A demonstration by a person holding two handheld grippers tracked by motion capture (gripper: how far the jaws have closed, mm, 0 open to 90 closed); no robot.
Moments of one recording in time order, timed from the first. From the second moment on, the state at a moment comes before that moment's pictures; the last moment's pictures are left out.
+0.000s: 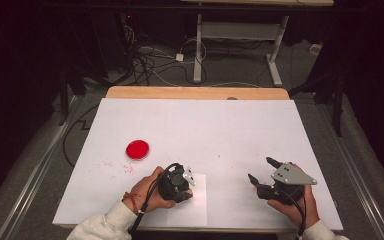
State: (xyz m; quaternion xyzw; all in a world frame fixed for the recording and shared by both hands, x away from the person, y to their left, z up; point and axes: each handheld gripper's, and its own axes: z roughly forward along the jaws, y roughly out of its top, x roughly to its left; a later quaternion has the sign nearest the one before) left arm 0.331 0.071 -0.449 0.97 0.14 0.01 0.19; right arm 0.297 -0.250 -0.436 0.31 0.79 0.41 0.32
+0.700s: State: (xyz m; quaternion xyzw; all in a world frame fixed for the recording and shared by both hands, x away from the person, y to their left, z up) left arm 0.332 0.071 -0.450 0.97 0.14 0.01 0.19; right arm 0.297 -0.251 -0.436 0.31 0.79 0.41 0.33
